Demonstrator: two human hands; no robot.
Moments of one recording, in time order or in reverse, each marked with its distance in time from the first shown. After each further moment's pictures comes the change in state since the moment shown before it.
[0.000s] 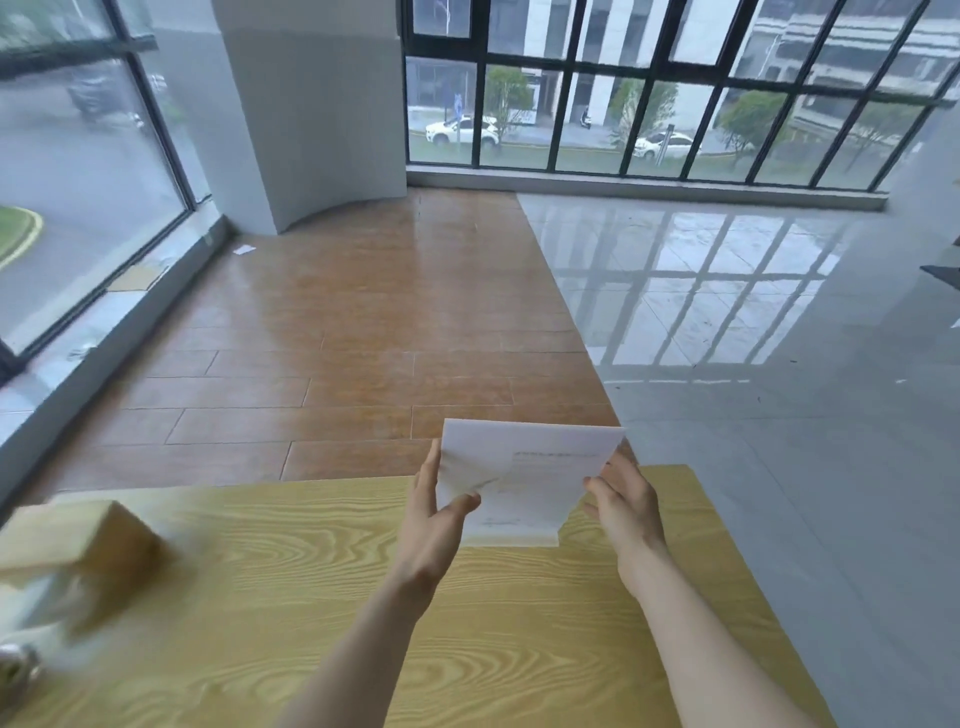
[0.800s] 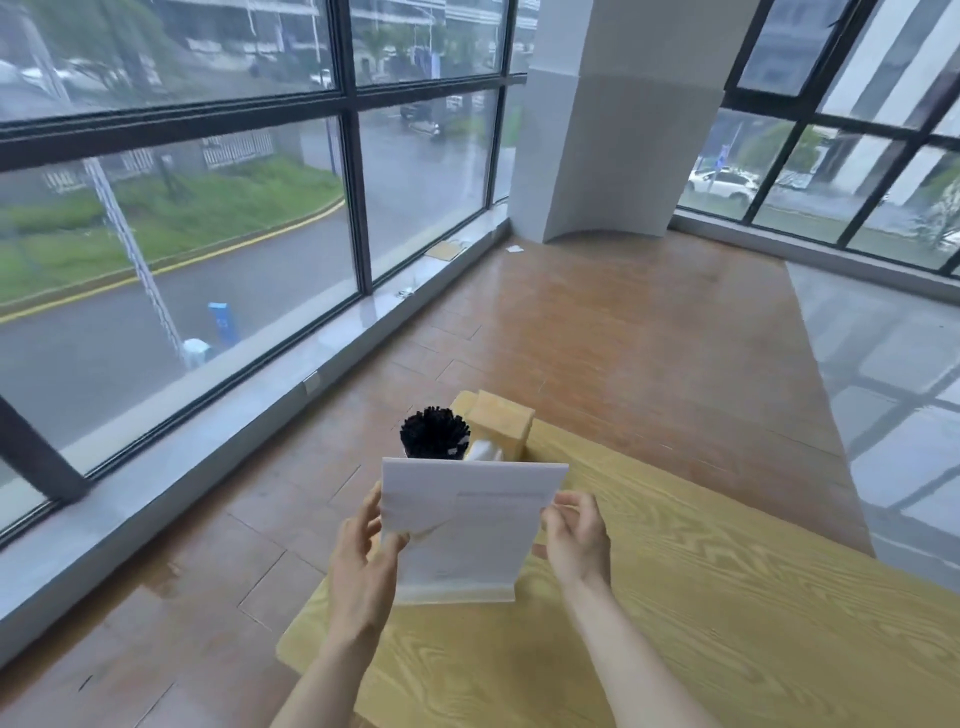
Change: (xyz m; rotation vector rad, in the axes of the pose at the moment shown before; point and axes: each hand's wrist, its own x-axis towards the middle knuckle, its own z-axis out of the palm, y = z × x) left_hand -0.274 -0.110 -0.458 -0.127 0.798 -0.038; right_hand -0.346 0.032 0.405 -0.248 -0.447 -0.031
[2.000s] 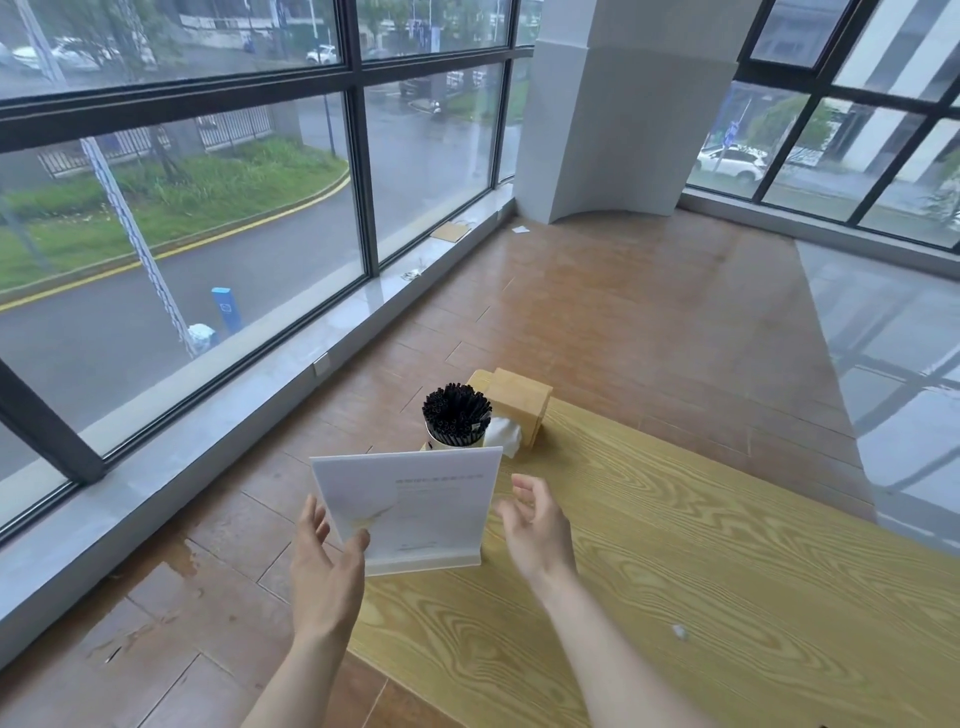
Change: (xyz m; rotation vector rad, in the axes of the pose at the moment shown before) left_hand 0.013 -0.045 -0.059 0.120 0.196 0.018; right_hand -0.036 0.004 0.056 -0.134 -0.183 -0.102
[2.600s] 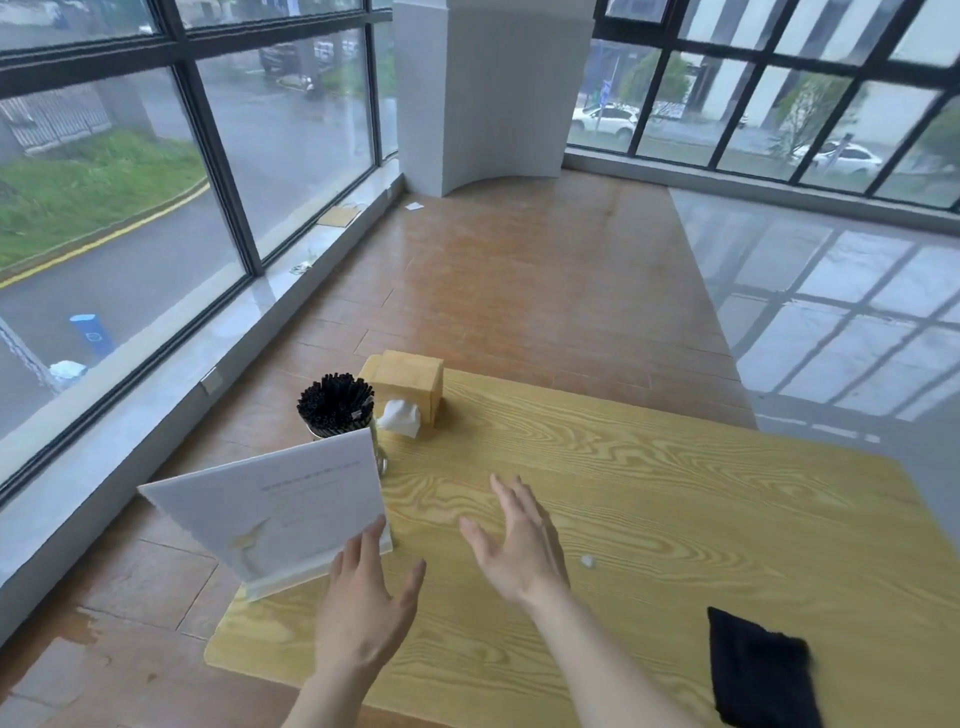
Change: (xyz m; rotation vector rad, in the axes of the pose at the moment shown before) left_hand -0.070 -0.013 0.097 0.659 -0.430 0.338; right_hand -0.024 0.068 -0.090 -0.473 0.011 -0.025
